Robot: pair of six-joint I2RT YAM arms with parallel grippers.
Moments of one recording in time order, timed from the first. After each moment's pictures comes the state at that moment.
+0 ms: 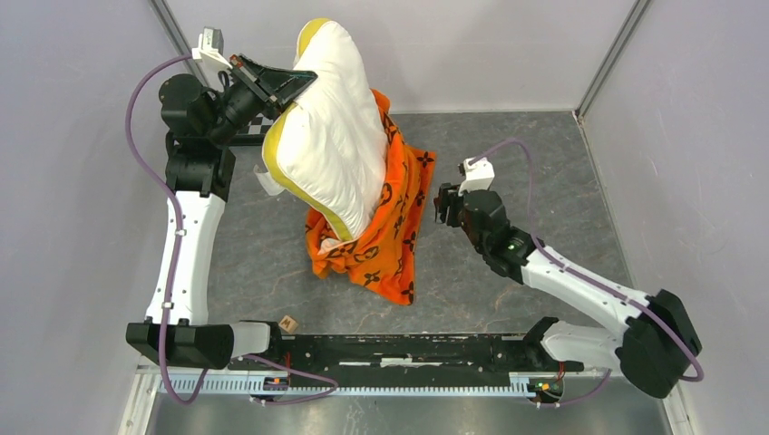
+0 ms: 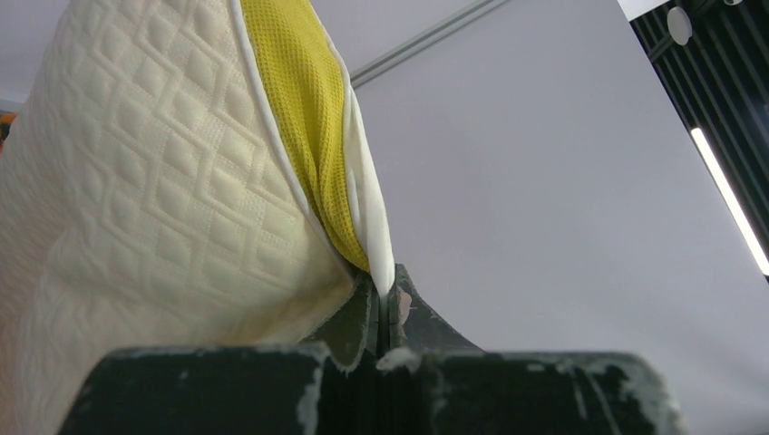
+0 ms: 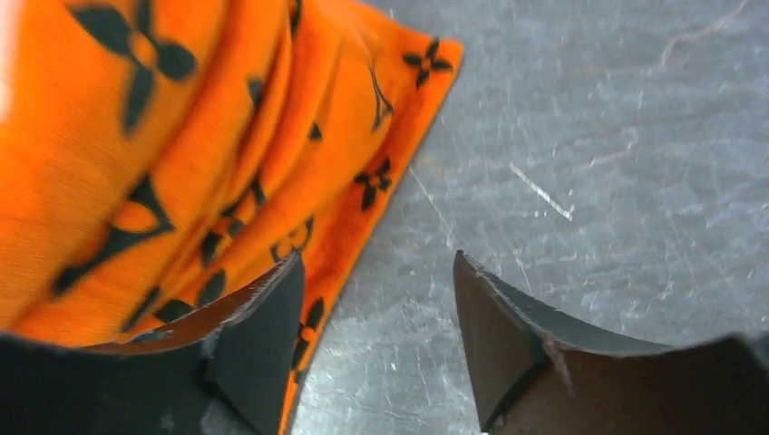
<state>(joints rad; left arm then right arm) -0.05 1.28 1.58 -0.09 0.65 -1.17 0.72 1.12 0.73 0.09 0.44 0.29</state>
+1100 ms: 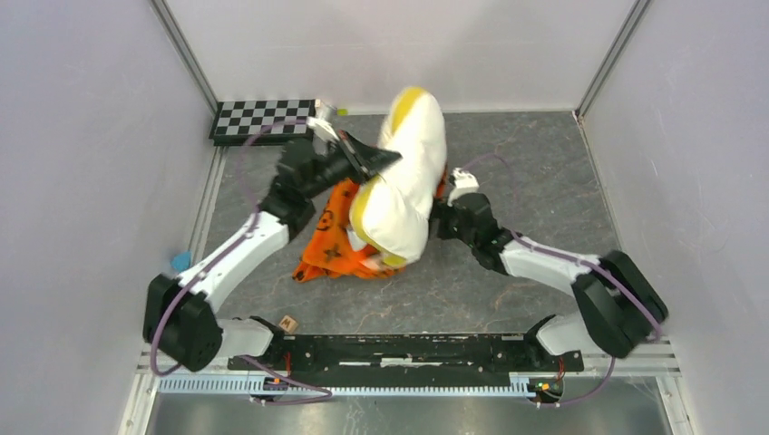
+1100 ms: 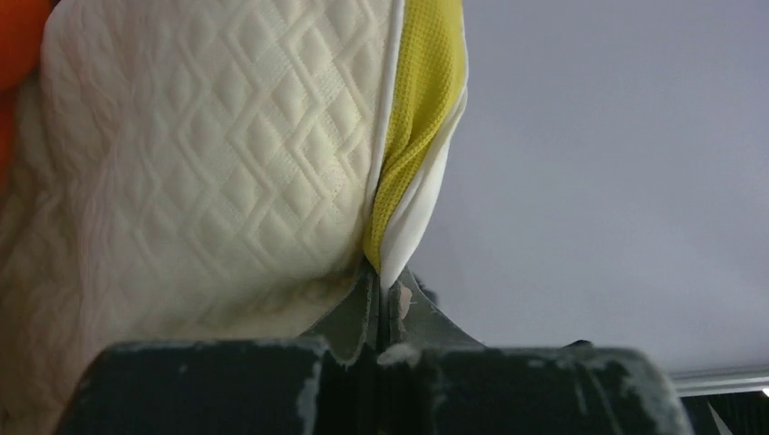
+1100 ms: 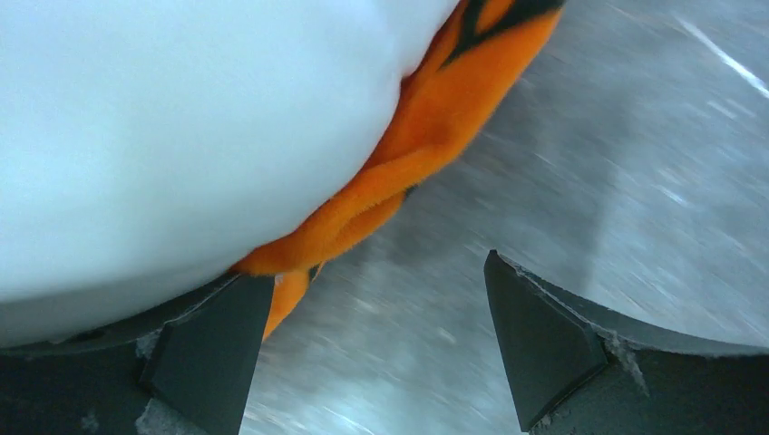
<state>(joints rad) -0.45 1.26 1.05 0.28 0.44 -1.17 0.65 1.45 0.68 0.32 0.05 0.46</state>
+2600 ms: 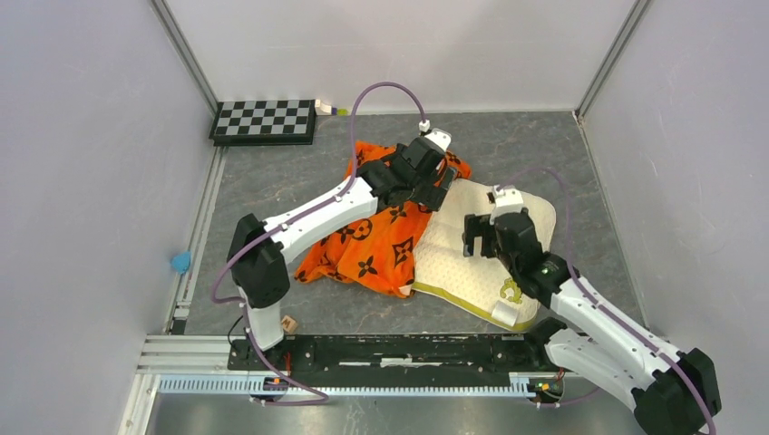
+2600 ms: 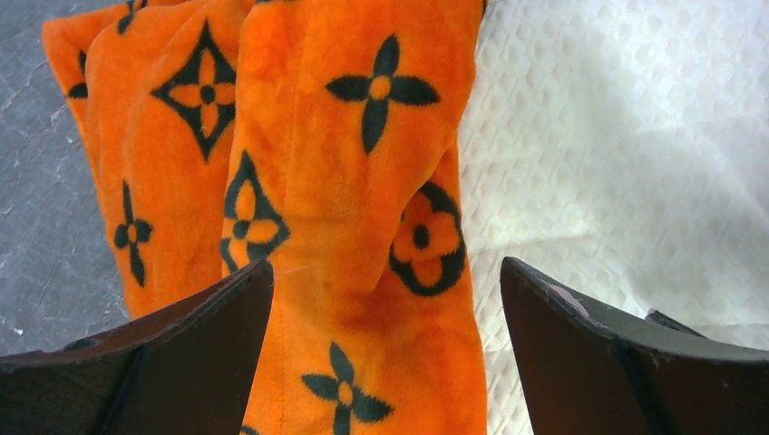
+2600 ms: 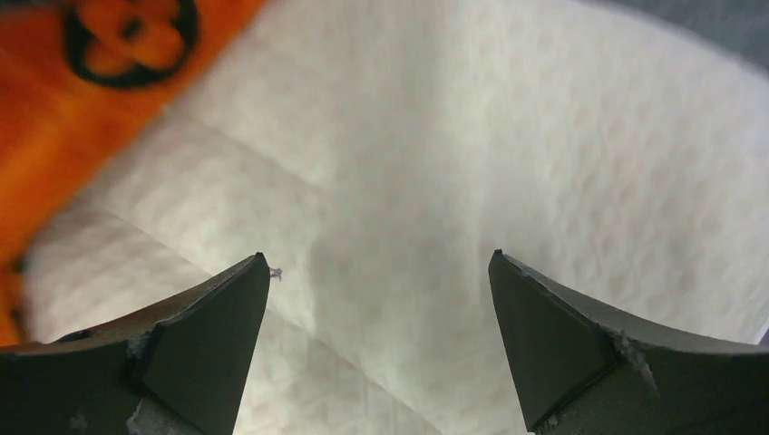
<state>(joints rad) -0.89 1.82 1.68 -0.63 -0.35 -0.23 0.57 0.86 0.59 -0.25 0.30 0.25</state>
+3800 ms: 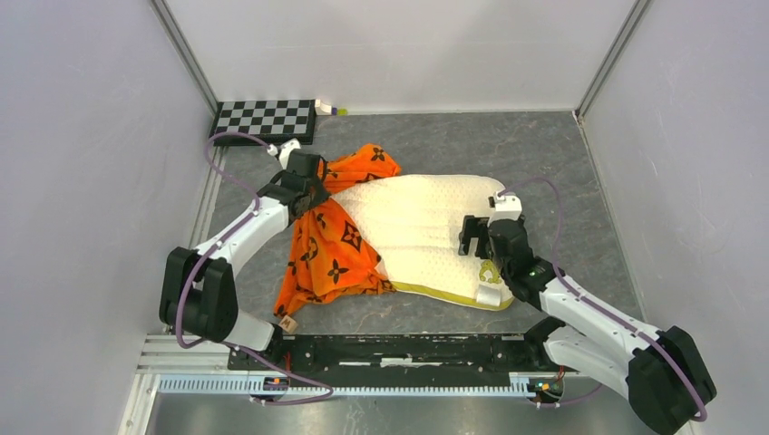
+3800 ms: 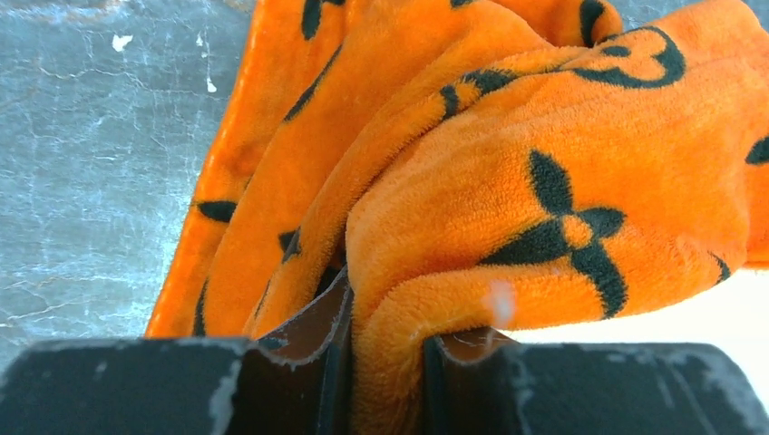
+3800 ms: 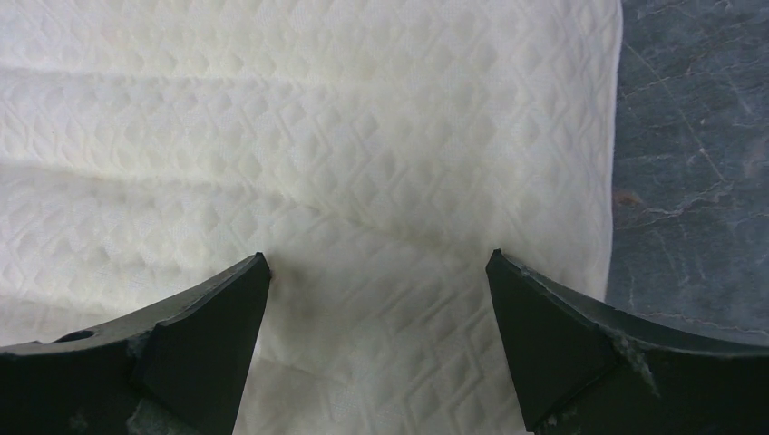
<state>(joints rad) -0.33 1.47 1.04 -0.37 -0.32 -0.67 0.56 0.95 0.39 0.02 0.36 0.37</state>
